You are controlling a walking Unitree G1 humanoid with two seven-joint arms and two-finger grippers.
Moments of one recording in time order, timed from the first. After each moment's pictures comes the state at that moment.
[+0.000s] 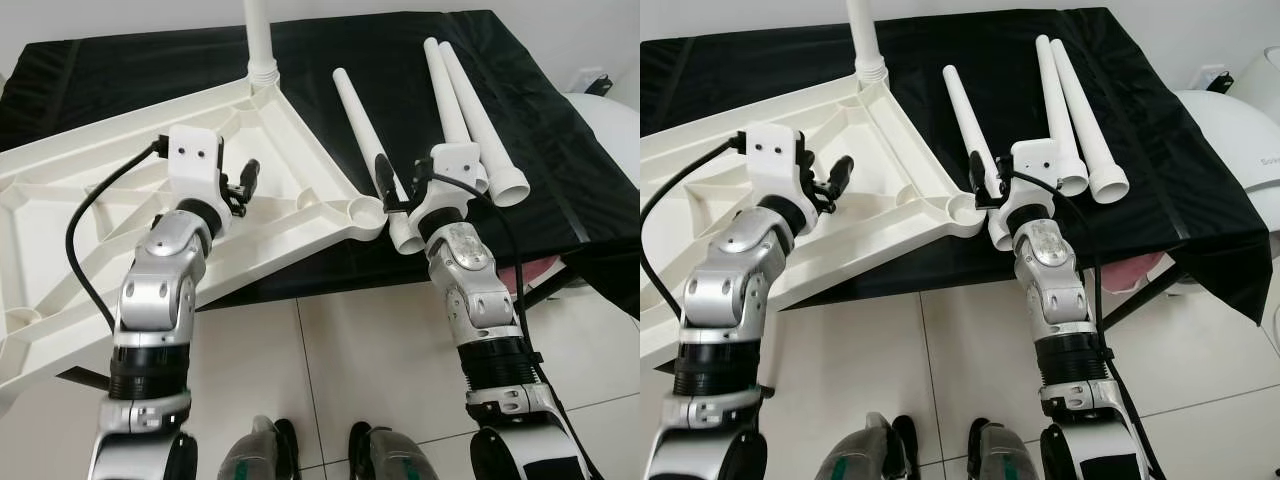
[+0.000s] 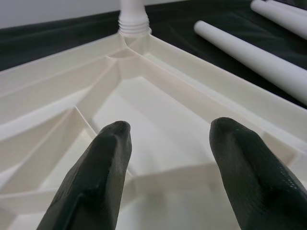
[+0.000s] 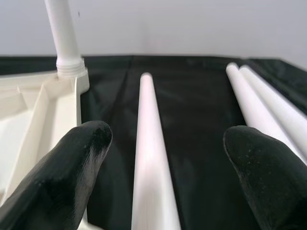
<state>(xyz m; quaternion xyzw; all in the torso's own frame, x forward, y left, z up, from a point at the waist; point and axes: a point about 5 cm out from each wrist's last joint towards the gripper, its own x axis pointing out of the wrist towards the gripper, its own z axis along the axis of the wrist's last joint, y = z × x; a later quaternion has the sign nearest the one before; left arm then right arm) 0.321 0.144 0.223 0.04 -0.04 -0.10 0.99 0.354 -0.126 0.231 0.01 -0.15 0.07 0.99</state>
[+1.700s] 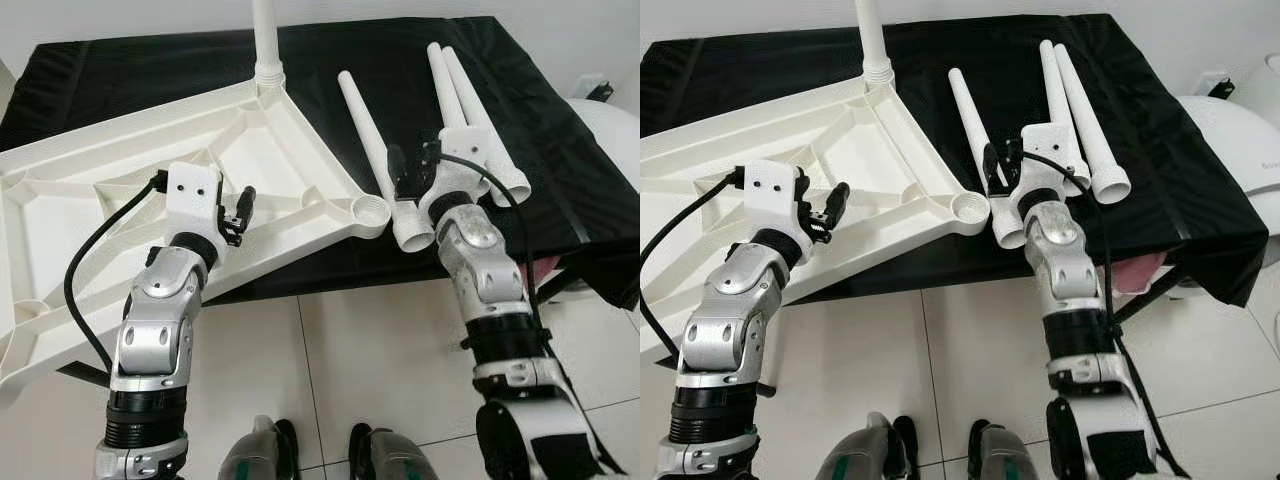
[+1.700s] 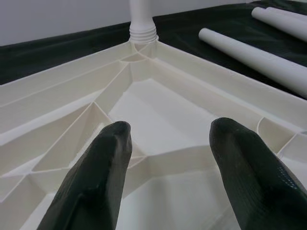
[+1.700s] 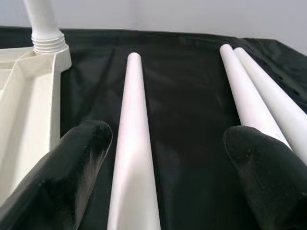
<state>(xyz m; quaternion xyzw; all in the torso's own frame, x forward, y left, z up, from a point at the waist) 0.300 0.156 0.219 0.06 -0.07 -0.08 0.99 0.373 -0.135 0.233 -0.01 -0.09 0.05 1.00</state>
